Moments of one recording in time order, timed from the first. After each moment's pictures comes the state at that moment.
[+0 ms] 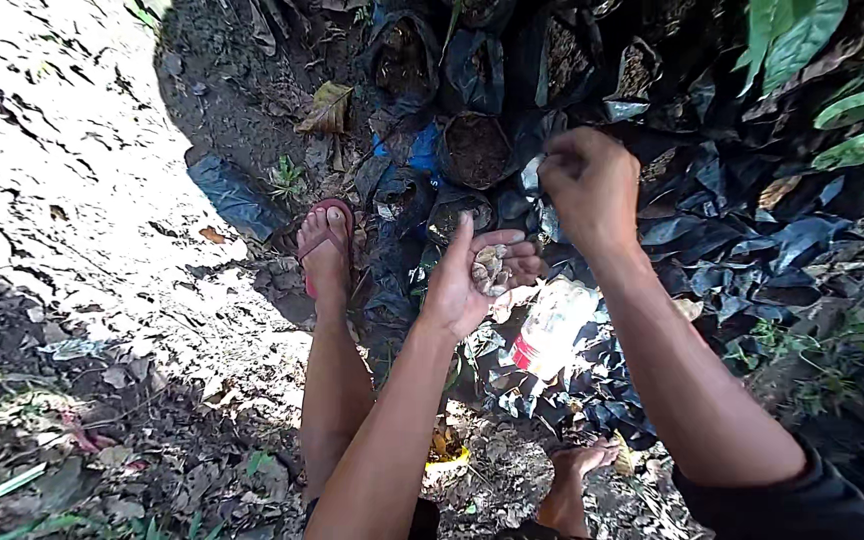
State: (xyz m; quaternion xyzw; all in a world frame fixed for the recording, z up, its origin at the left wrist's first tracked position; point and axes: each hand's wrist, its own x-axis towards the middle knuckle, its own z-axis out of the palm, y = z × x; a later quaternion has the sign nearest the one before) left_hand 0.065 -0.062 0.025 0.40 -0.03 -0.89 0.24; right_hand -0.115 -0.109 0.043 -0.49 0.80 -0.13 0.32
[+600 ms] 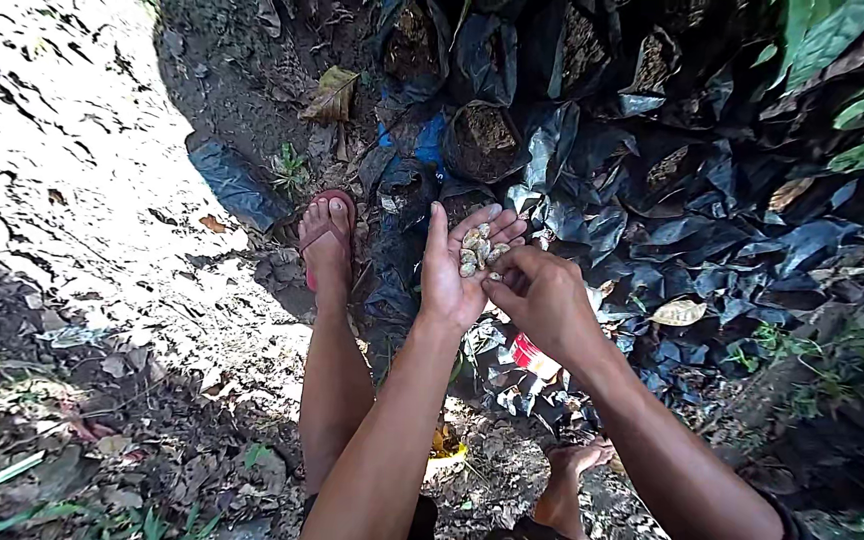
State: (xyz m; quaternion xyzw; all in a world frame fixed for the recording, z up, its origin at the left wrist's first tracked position) left_hand 0.066 -0.060 0.024 0.44 0.03 -0.84 0.32; right_hand -0.057 -0.022 0.070 -0.52 0.73 -0.11 0.44
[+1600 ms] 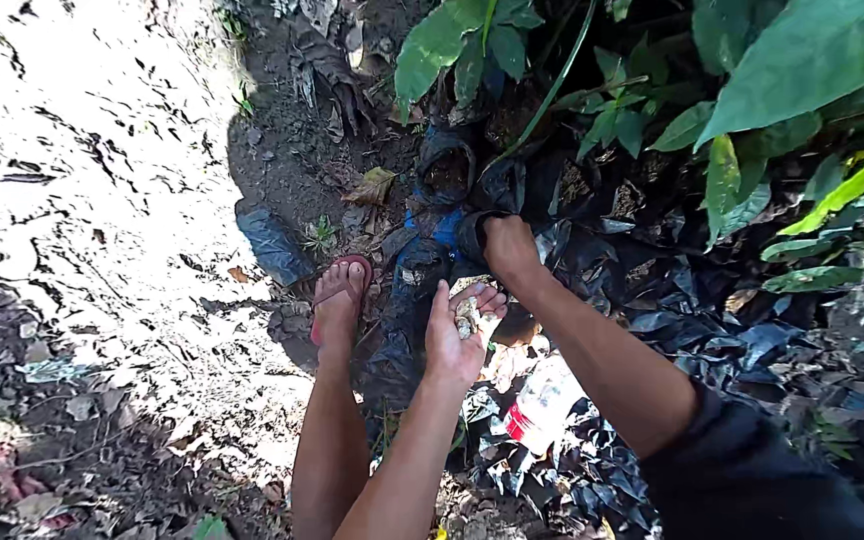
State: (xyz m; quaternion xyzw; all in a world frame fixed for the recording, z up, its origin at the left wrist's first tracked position) left_hand 0.068 -0.089 0.012 0.49 0.20 -0.74 0.40; right_hand -0.044 -0.191 -0.026 -0.60 0.72 0.18 0.31
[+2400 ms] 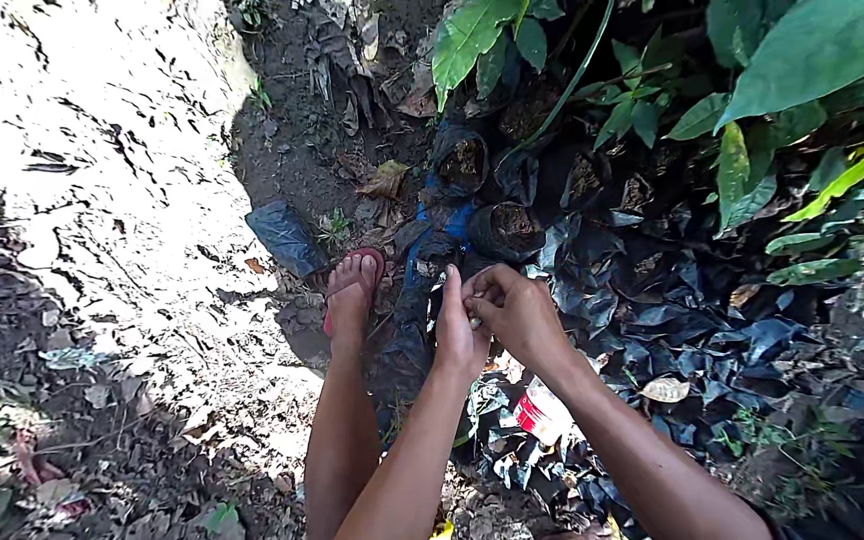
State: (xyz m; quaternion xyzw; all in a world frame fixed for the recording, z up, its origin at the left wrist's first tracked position) left_hand 0.085 -0.081 0.026 0.47 0.05 -0.79 0.40; right_hand -0.009 -0.101 0.071 -0.54 0.72 -0.05 0.44
